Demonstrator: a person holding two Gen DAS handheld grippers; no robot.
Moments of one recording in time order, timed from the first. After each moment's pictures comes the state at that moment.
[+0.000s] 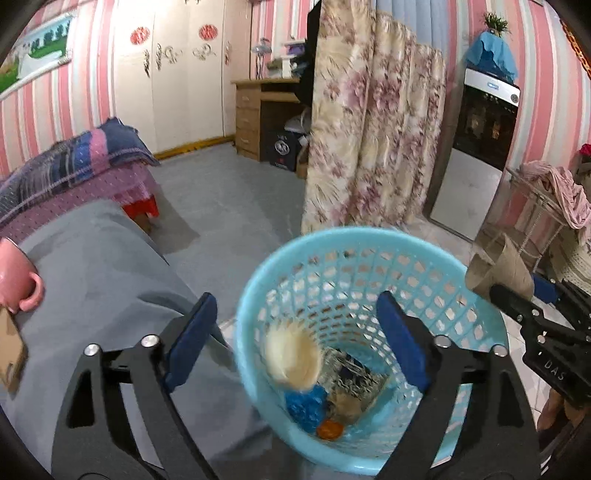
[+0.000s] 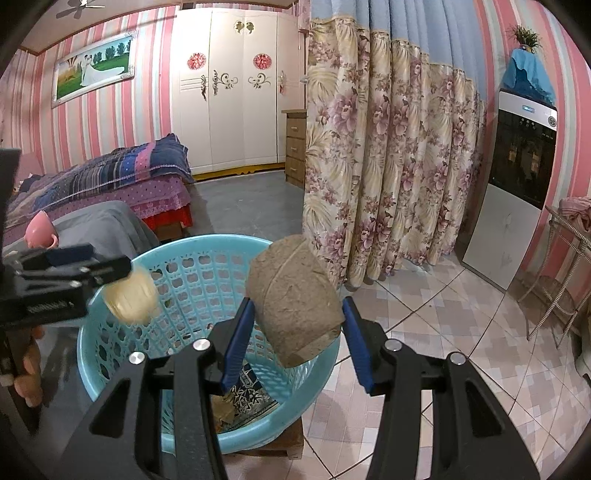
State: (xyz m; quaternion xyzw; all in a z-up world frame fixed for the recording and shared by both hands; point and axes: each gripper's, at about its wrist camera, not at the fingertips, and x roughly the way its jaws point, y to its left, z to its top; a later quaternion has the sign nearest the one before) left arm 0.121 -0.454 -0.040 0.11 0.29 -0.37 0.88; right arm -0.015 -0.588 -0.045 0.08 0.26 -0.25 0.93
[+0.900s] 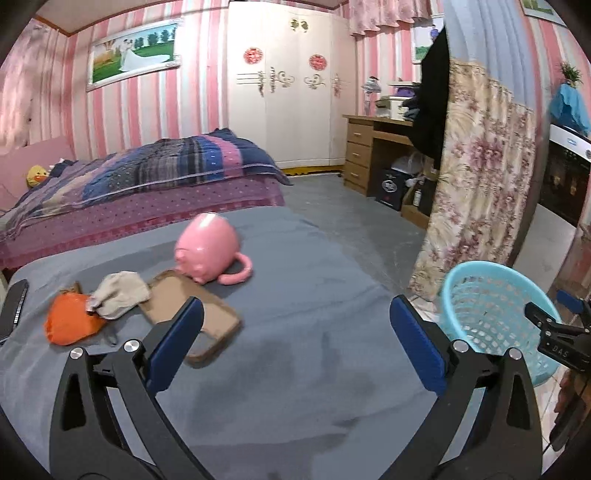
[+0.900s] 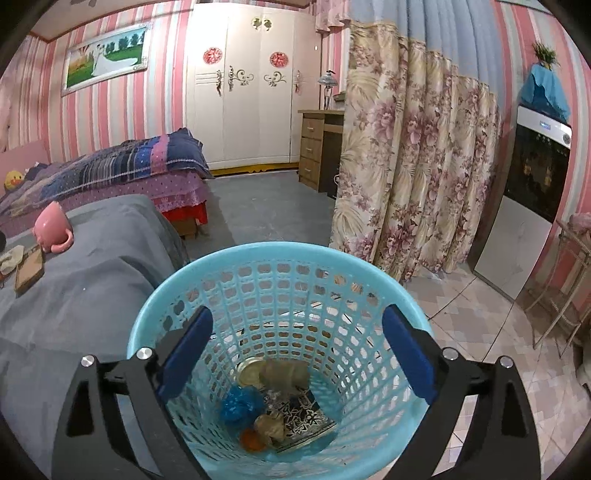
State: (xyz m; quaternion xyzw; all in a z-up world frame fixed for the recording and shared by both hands) left arm 0.142 -0.253 0.006 0.05 0.25 -0.18 0.95; right arm 0.040 -0.519 -0.045 0.06 0.27 -0.24 0.93
